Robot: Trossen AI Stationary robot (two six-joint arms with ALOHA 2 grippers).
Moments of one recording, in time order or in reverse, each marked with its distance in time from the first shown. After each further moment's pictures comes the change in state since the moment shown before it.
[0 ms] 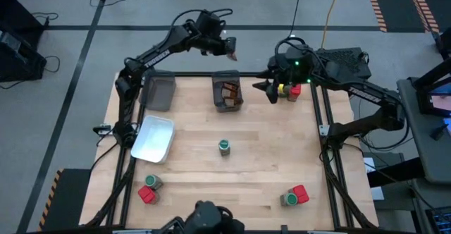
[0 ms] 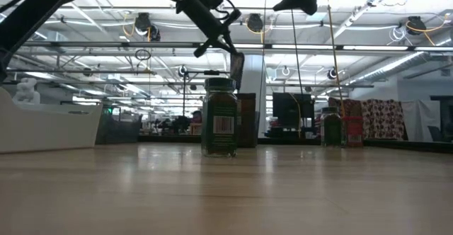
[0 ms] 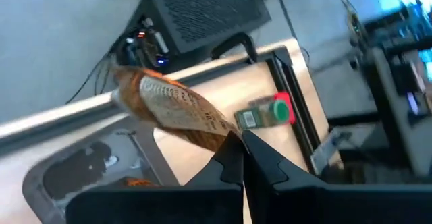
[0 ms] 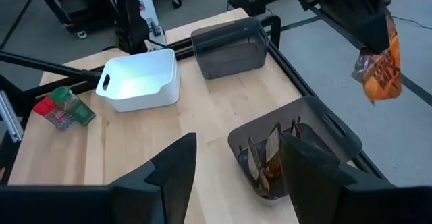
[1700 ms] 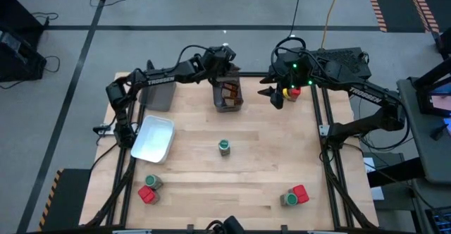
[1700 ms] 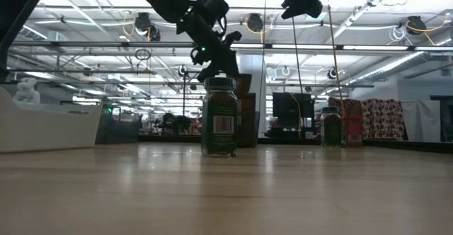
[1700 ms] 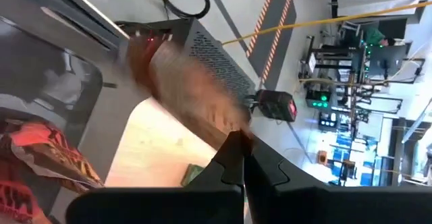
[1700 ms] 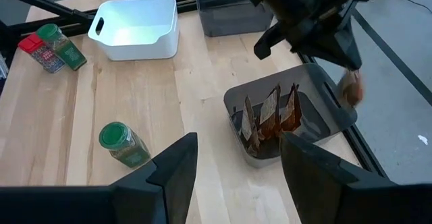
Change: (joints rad) left arm -0.168 -0.149 -0.623 0.623 -0.440 -0.910; right arm -0.002 -0.002 0.000 -0.145 -0.010 -0.152
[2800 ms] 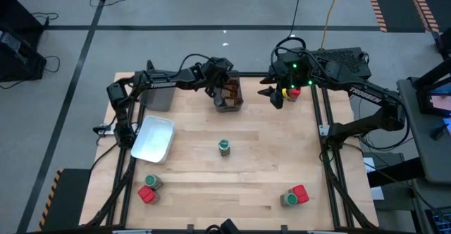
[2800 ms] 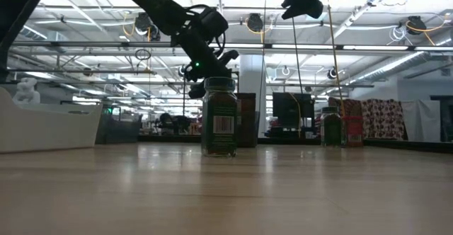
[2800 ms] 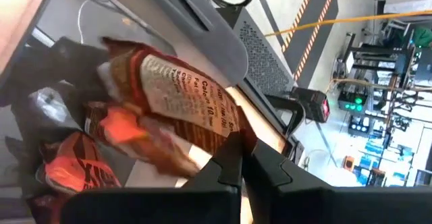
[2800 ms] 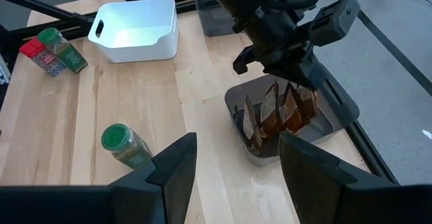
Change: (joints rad) left arm -0.012 0.004 -0.136 0.011 0.039 -0.080; right arm 0.001 0.000 0.000 -0.003 -0.001 0.031
